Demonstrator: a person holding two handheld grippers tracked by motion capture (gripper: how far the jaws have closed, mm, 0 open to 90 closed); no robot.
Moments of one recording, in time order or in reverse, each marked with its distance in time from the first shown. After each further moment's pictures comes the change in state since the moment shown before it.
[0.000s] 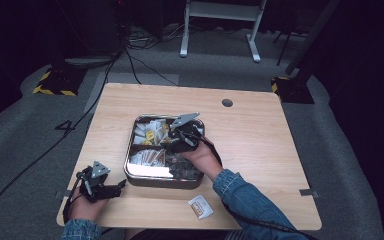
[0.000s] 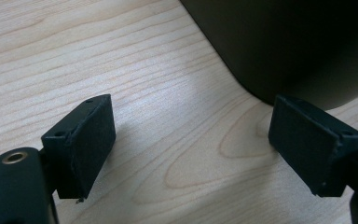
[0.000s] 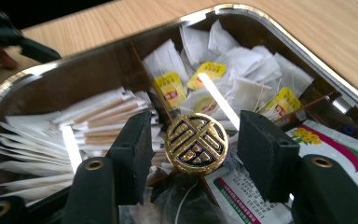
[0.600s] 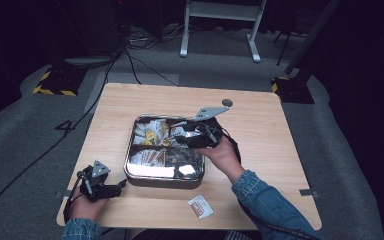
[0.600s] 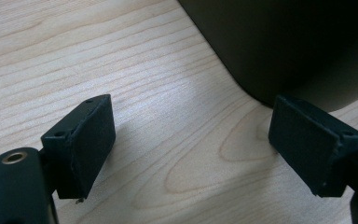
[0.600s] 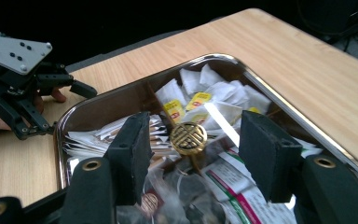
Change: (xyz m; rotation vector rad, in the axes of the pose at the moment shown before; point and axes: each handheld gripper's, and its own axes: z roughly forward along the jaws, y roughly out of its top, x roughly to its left) left arm 0.001 0.001 0.001 0.001 -0.003 0.009; right arm -0.007 -0.001 -0.077 -0.144 0.024 0.035
